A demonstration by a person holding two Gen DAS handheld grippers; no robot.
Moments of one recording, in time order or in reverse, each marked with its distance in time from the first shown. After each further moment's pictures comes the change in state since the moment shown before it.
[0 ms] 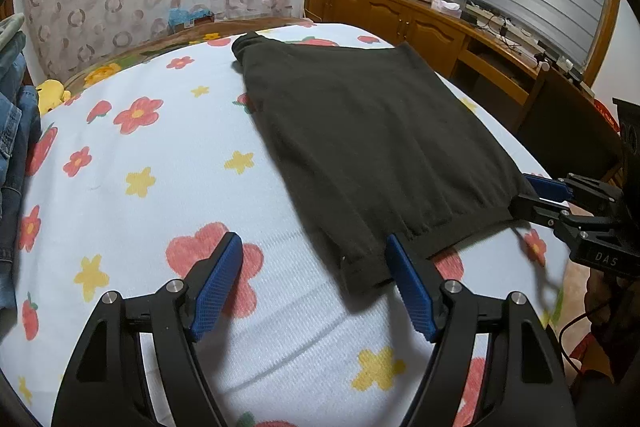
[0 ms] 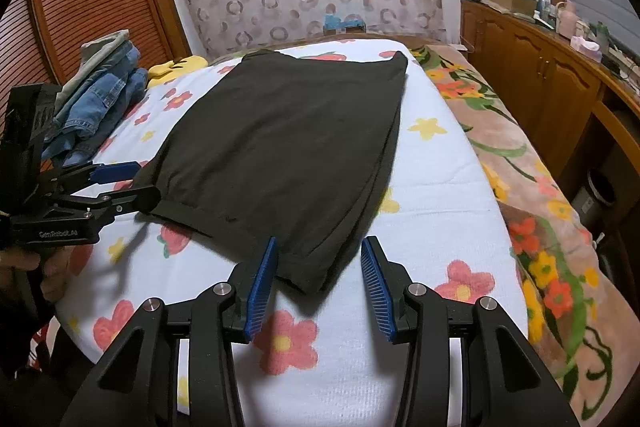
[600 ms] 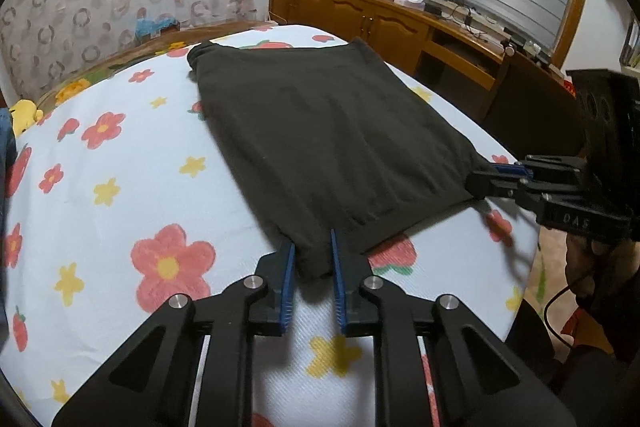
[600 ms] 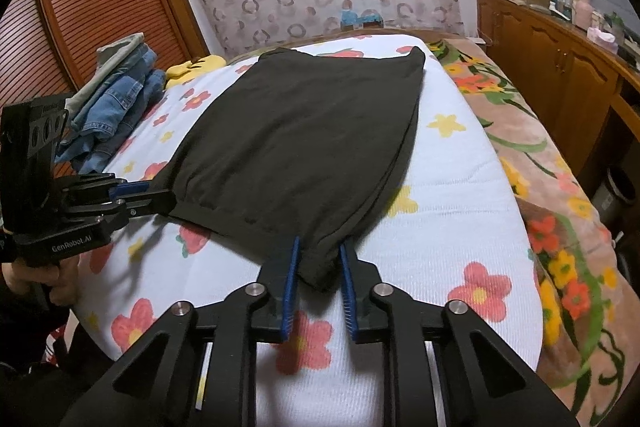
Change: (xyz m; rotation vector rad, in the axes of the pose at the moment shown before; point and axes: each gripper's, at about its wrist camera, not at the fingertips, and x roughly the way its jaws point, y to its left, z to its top) left arm -0.009 -0.018 -0.004 0.080 0.000 -0.102; right arm -0.001 -0.010 0.003 0.022 0.012 0.084
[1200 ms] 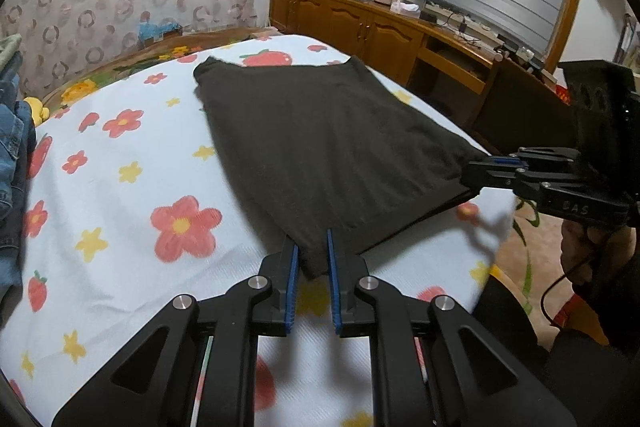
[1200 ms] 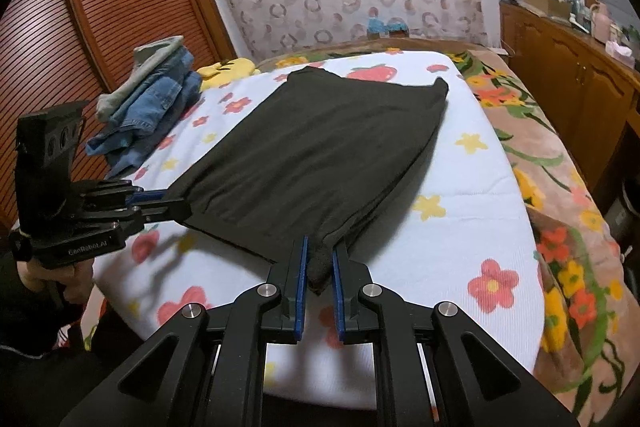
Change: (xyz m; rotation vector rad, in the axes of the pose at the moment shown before) left arm -0.044 -0.008 -0.018 -0.007 -0.028 -0.008; right arm -0.032 0.022 -0.009 -0.054 -0.017 0.059
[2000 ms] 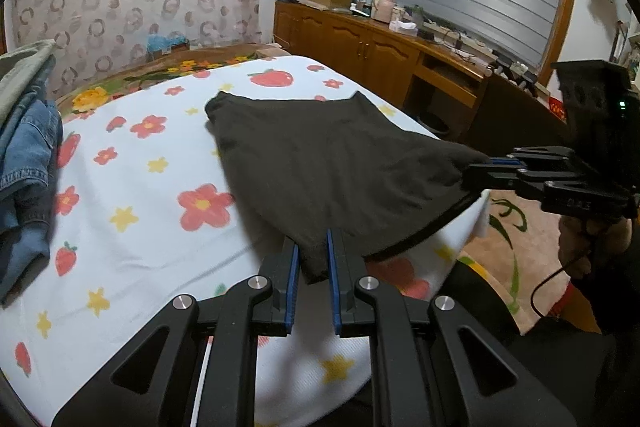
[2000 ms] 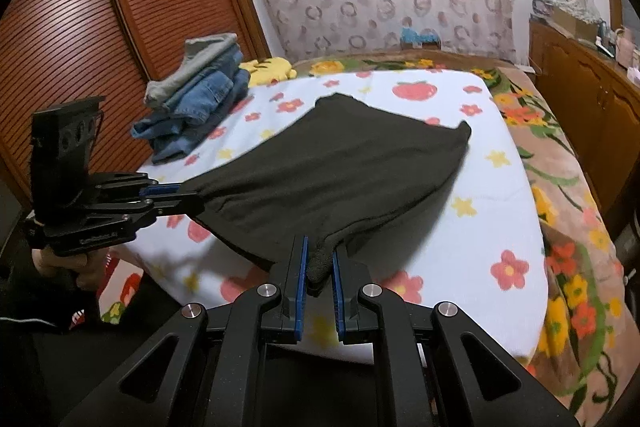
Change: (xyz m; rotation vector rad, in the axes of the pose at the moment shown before) left arm -0.041 -0.001 -0.014 -0.019 -0.064 0.016; right arm -0.026 0.016 0.003 -0.053 -0.027 0.082
